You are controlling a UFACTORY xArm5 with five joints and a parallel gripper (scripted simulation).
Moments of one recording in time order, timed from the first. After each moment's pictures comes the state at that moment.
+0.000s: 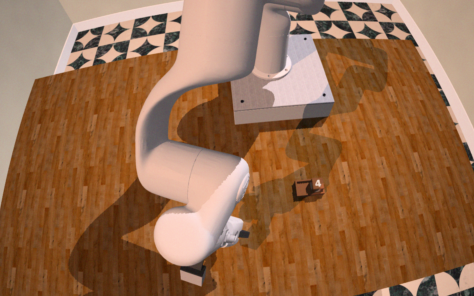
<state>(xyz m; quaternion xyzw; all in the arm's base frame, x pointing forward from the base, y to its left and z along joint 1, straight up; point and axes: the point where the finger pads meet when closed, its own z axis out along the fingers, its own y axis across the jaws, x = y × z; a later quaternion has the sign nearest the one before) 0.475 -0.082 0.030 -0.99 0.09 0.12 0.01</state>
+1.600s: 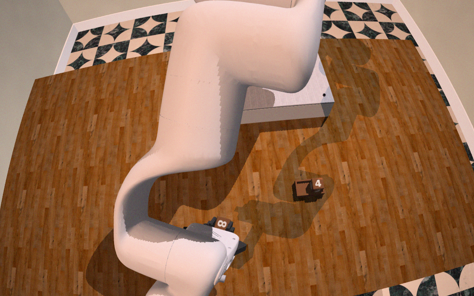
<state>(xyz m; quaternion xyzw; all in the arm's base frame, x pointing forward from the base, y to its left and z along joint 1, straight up) 0.482 -0.082 0.026 -0.95 0.08 0.30 0.03</state>
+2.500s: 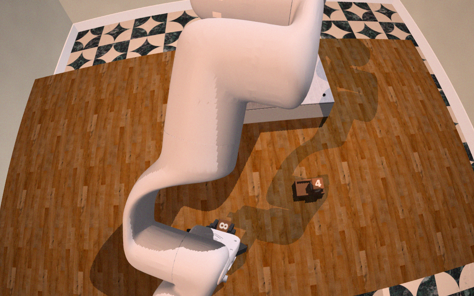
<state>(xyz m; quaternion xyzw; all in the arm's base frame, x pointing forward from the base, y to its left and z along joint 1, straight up) 0.482 -0.082 -0.001 -0.95 0.08 0.30 0.02</state>
